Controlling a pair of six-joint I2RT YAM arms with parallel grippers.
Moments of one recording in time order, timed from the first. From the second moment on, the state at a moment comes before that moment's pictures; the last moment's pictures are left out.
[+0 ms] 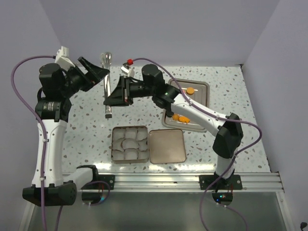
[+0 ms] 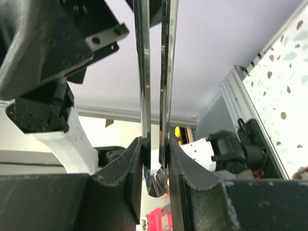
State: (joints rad) left arm 0.05 1.10 1.41 -0.52 0.46 -0.73; right arm 0.88 1.86 1.76 0.02 -0.71 1.20
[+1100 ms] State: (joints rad) left arm 0.05 0.98 1.14 -0.18 0.60 -1.00; right arm 0.88 1.89 1.77 0.08 -0.82 1.23
